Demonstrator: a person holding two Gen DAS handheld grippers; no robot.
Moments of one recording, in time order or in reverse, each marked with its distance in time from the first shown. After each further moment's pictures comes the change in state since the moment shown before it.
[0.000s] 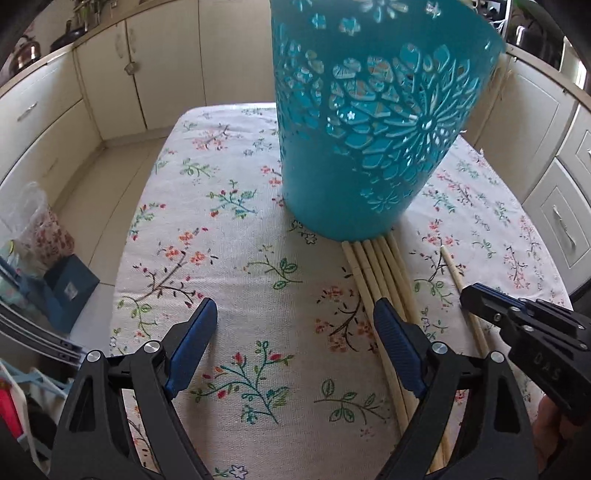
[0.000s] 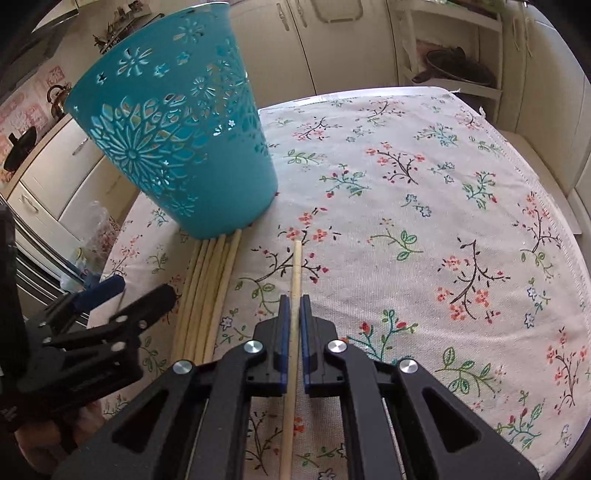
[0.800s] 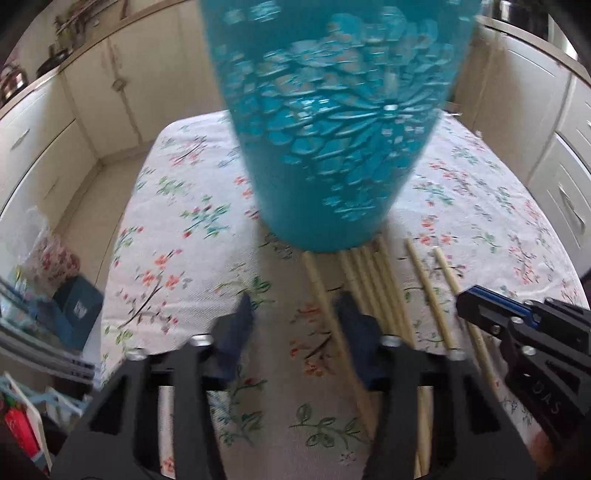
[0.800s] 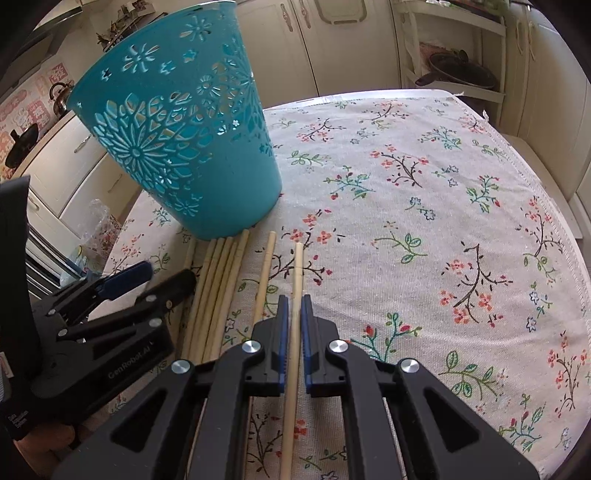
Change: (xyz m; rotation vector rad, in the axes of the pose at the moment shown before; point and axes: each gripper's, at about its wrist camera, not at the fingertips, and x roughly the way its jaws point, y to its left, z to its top) left arm 0.007 -0.028 0.009 0.112 -0.006 0.000; right arm 0.001 0.005 0.002 -0.029 -0.011 -0.014
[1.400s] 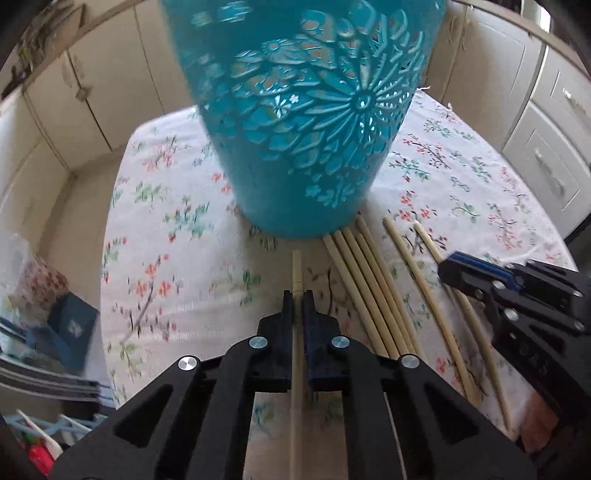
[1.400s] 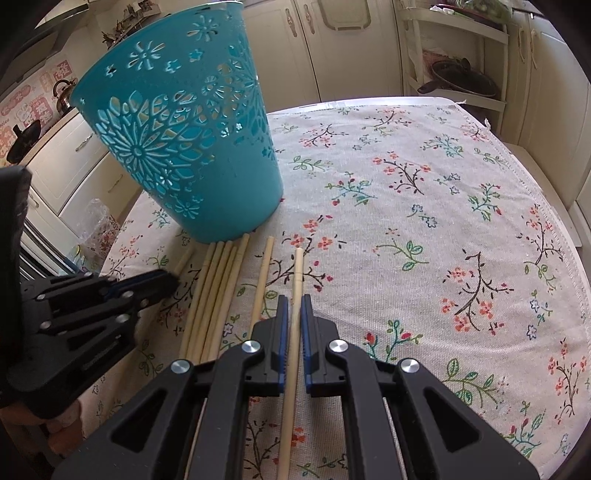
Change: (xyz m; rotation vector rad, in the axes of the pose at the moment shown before) left arm -0.006 0.014 0.001 0.074 0.089 -0.079; right arm 0.000 0.002 -0.001 -0.019 -0.025 -0.004
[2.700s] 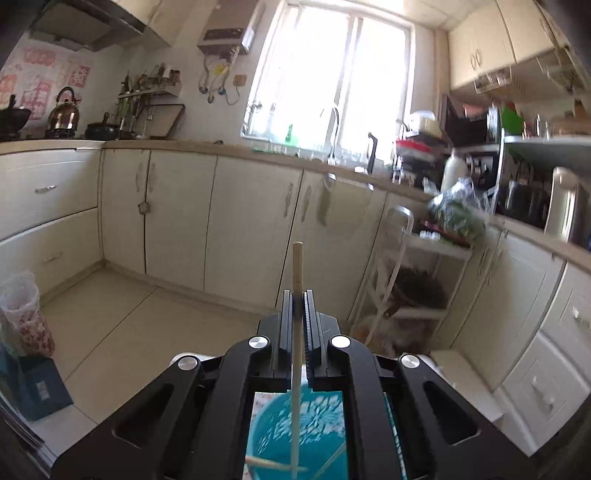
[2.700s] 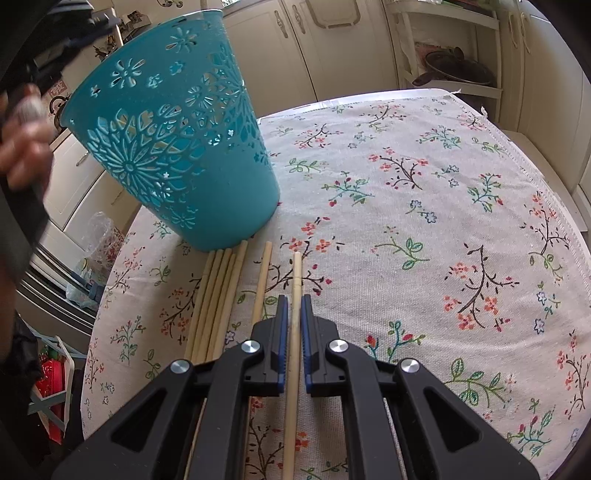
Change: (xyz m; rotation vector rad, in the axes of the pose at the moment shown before) left arm -0.098 0.030 0.144 -0.269 -0.759 0.085; right arm -0.001 -0.013 0.003 0.063 0.002 0.044
